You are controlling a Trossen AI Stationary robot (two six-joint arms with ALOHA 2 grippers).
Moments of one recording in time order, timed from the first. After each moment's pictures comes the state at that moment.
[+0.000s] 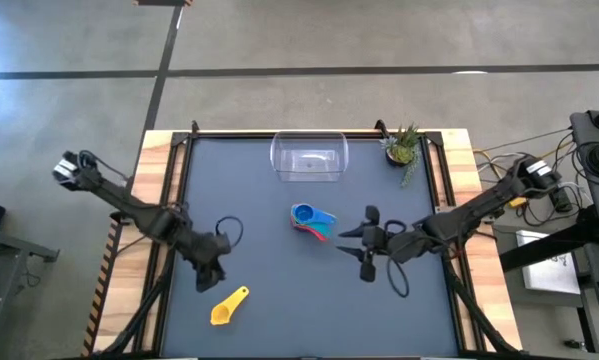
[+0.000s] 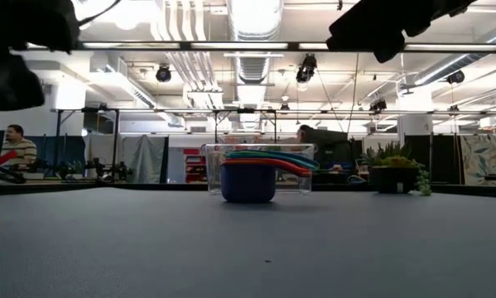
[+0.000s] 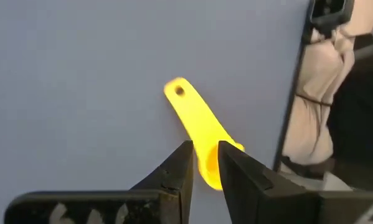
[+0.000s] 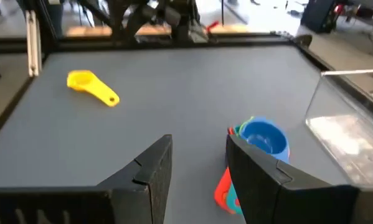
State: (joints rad) left arm -0.51 1.03 0.64 -0.56 0.14 -0.95; right arm 0.45 1.24 0.68 0.16 0.54 0.21
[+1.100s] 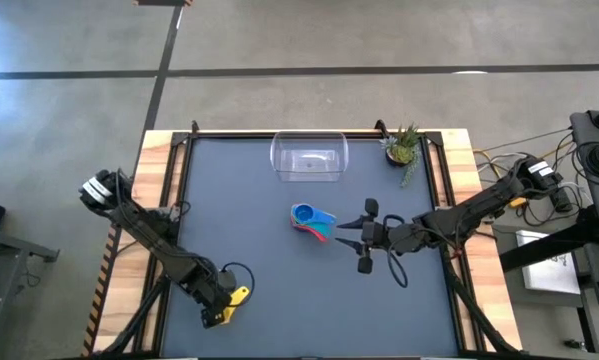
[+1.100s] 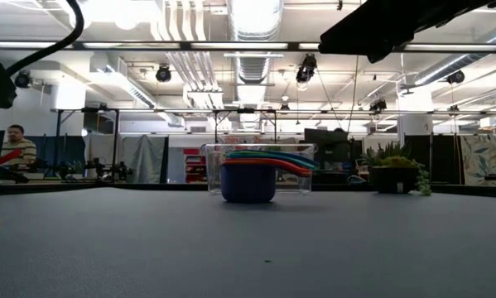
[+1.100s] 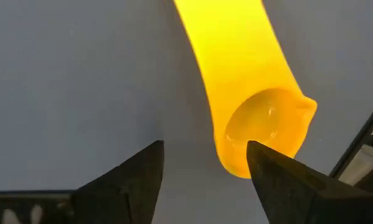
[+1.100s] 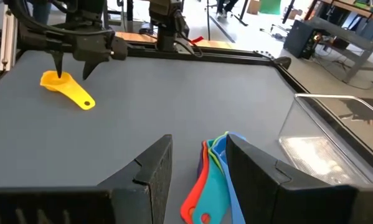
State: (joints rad) left arm -0.75 1.53 0.76 -0.50 0.20 -1.19; right arm 0.39 1.23 0.63 0.27 0.55 0.05
